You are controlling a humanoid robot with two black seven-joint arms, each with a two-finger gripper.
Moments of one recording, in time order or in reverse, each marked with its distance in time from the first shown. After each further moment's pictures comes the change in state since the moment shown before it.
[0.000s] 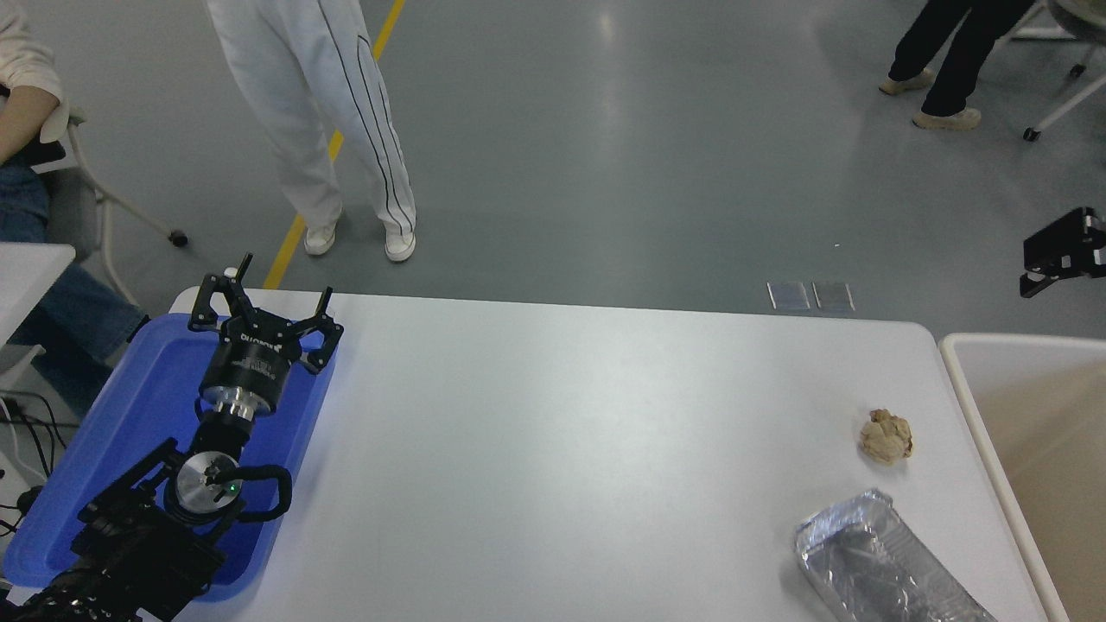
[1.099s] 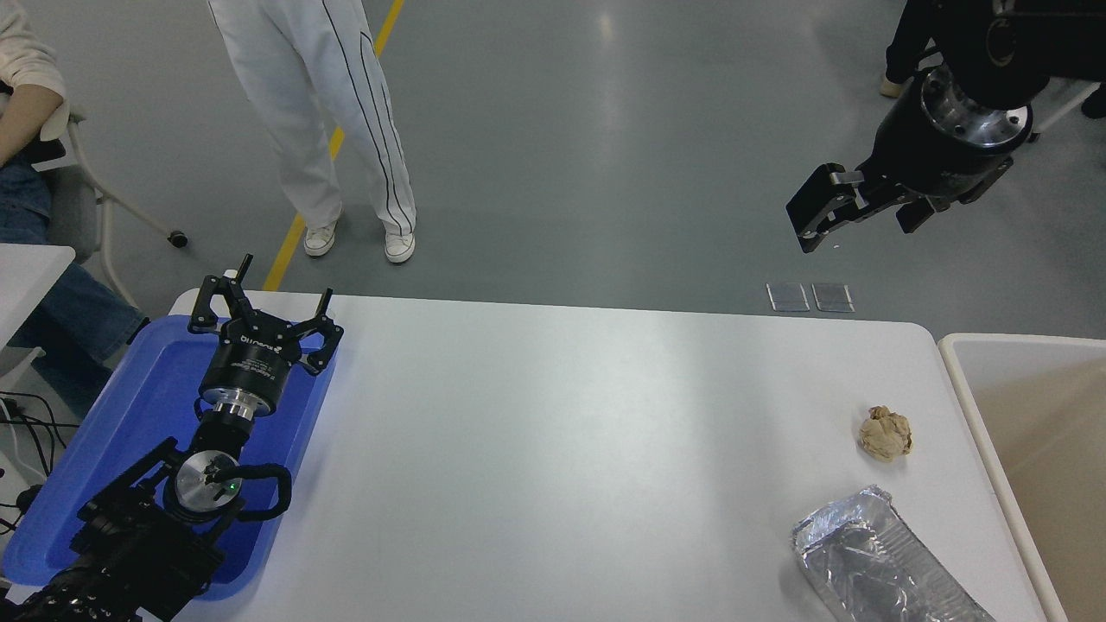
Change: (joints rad) left arm 0.000 0.000 0.000 0.000 0.000 0.001 0.000; right arm 0.009 0.251 0.108 0.024 0.034 0.002 0.000
